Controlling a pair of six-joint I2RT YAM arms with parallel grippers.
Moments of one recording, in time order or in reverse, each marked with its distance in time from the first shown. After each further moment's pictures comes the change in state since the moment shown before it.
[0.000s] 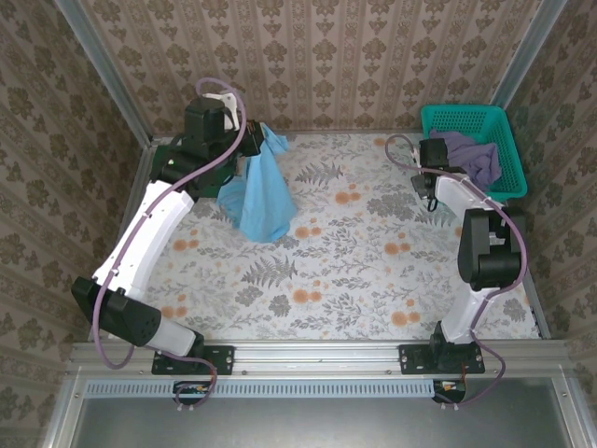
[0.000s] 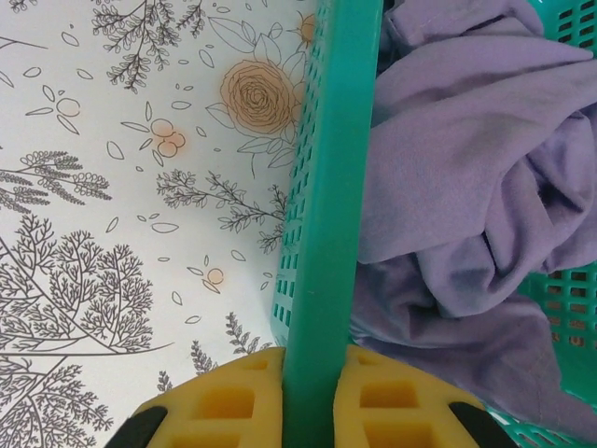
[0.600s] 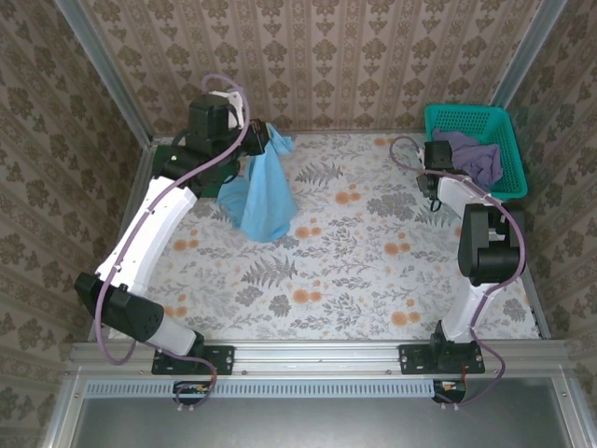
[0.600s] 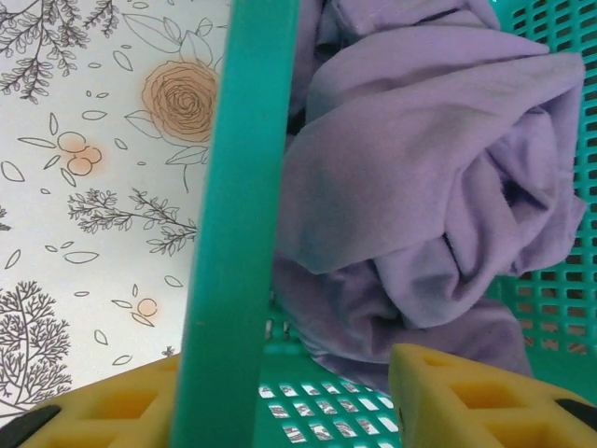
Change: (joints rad) left arm -0.033 0.045 0.049 -0.039 0.043 0.000; right arm -0.024 0.021 -0.027 0.094 0.066 0.004
